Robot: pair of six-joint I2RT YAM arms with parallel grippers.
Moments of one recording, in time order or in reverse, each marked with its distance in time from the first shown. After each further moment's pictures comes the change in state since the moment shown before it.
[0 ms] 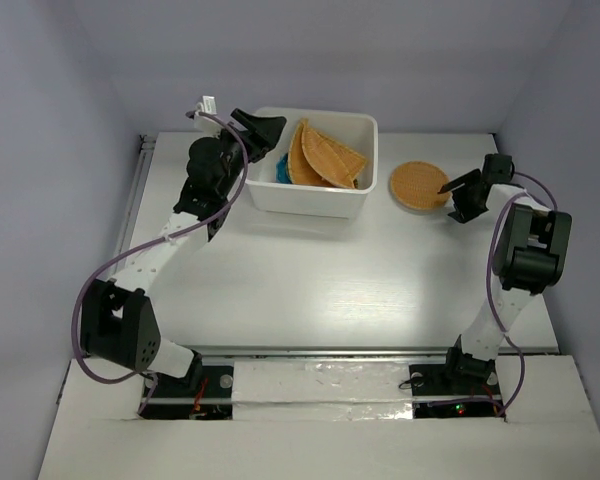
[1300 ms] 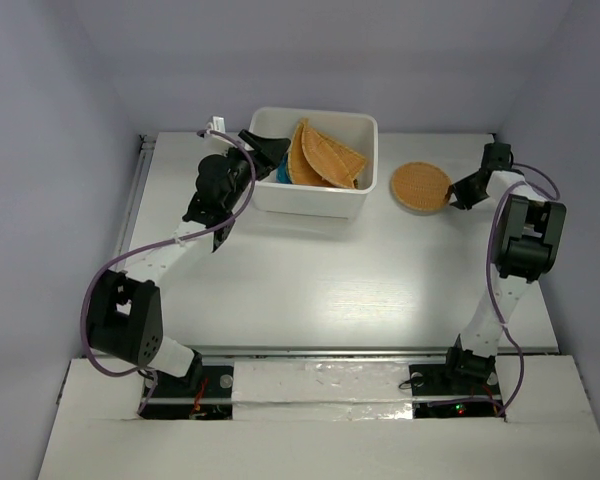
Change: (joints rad) left arm -0.006 0.011 -0.170 0.134 0.037 -0.029; right arm -0.002 0.137 0.213 -0.153 0.077 -0.034
